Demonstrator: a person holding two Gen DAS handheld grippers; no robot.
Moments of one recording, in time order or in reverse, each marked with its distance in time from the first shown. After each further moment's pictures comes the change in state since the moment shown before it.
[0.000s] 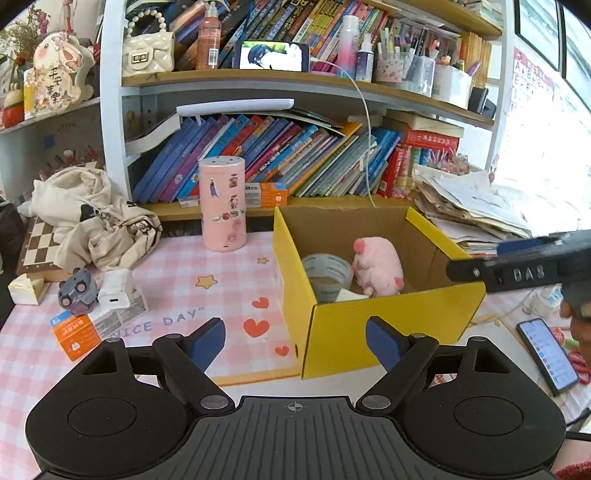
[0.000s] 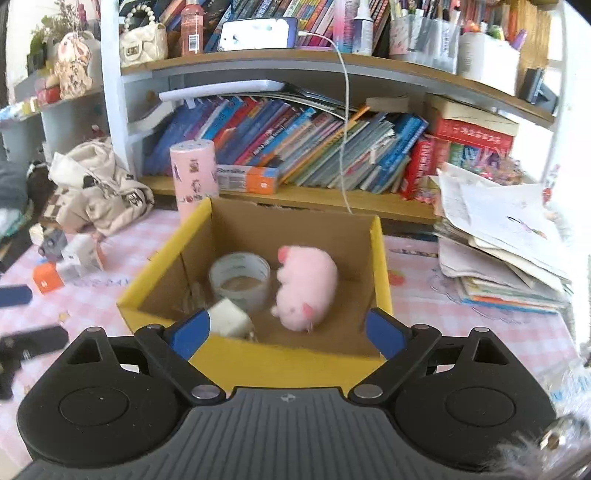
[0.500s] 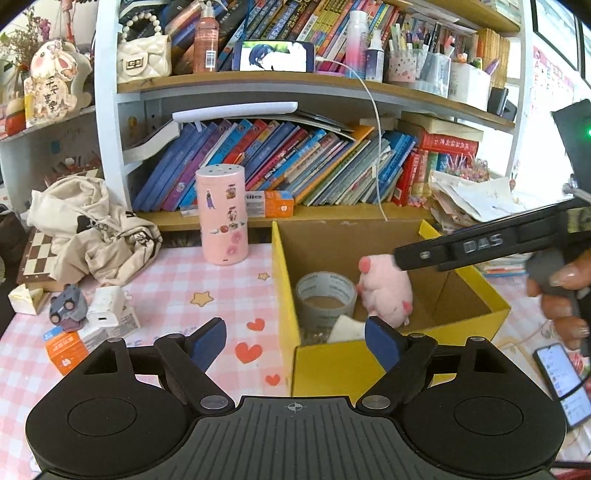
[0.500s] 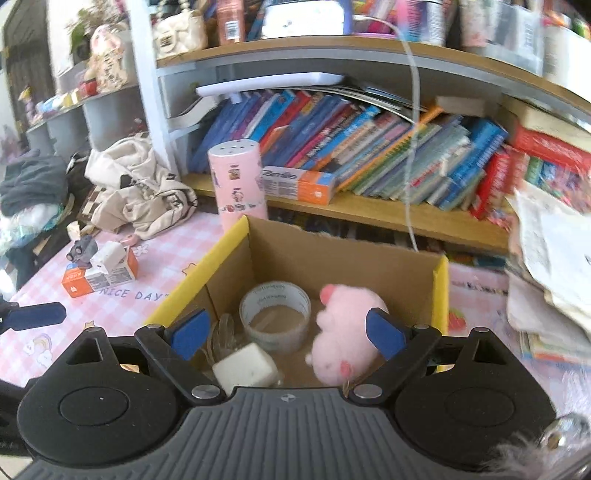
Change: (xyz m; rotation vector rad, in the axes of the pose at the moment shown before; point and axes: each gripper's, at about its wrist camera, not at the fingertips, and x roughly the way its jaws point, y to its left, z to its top) left arm 0.033 -0.028 0.023 -0.011 -0.003 0.075; right arm 0.063 -0.018 0.056 -0.047 0.046 0.224
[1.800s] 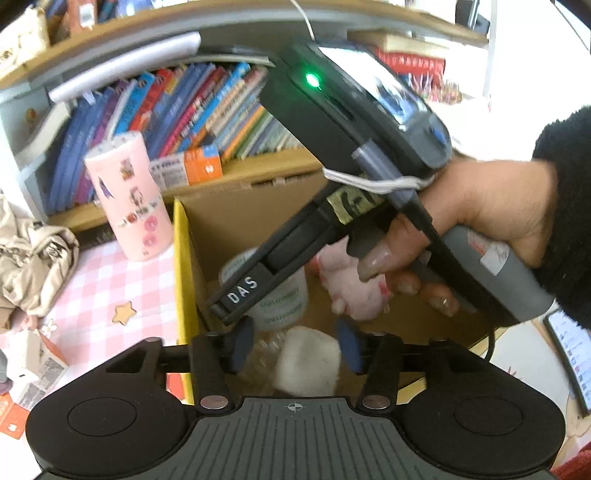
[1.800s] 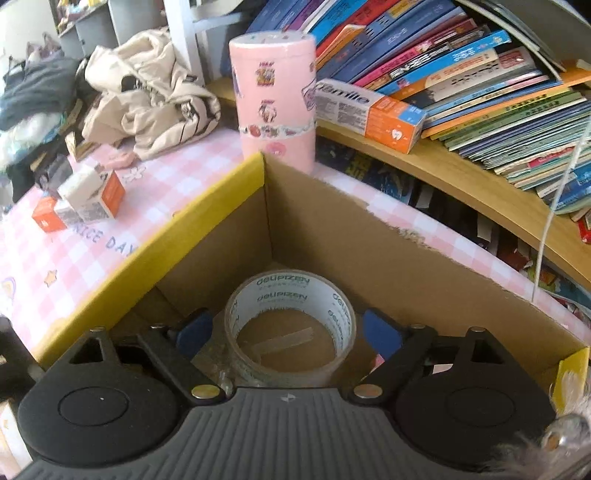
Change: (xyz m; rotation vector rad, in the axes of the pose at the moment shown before) left arm 0.109 -0.051 0.035 0.159 0.198 -0.108; right arm 0.171 0.002 0.041 -0.217 0.283 0.166
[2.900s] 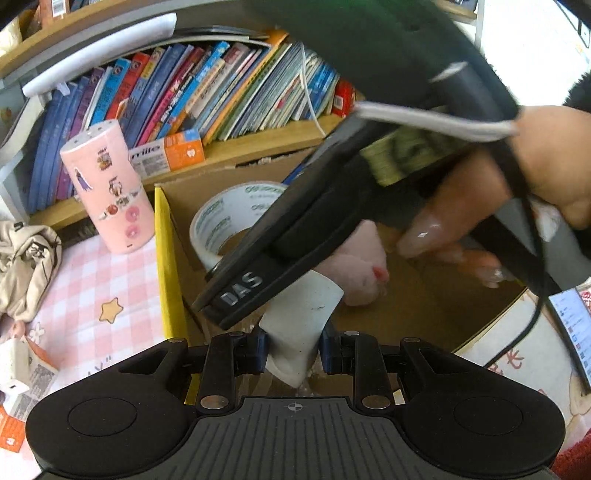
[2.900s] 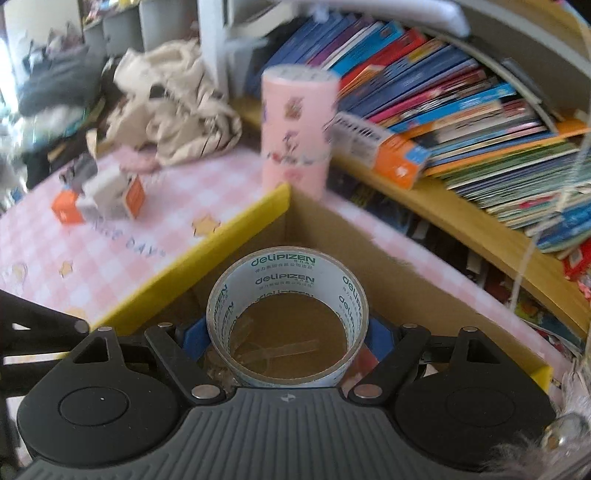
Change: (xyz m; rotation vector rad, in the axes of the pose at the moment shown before) left arm 0.023 0.003 0.002 0.048 0.088 -0.041; right arm -0.020 0.020 0.002 -0.122 -0.025 -0.014
